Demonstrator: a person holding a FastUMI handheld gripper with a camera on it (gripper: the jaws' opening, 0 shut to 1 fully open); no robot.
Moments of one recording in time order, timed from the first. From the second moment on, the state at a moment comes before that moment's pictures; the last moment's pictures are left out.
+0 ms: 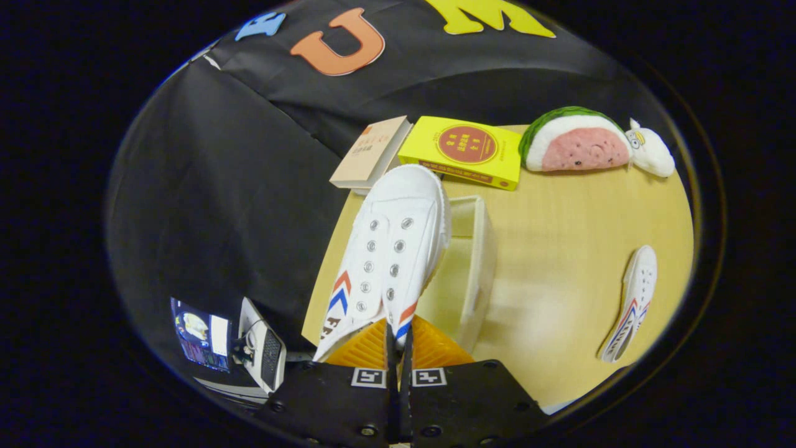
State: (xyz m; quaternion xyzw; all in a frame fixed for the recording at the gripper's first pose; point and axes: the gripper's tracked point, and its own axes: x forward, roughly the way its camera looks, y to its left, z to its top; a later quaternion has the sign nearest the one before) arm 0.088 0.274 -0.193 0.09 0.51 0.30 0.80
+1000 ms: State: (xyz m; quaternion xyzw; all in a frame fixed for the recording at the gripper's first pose) arm 0.101 0.358 -0.349 -0.03 0.58 0.22 0.79
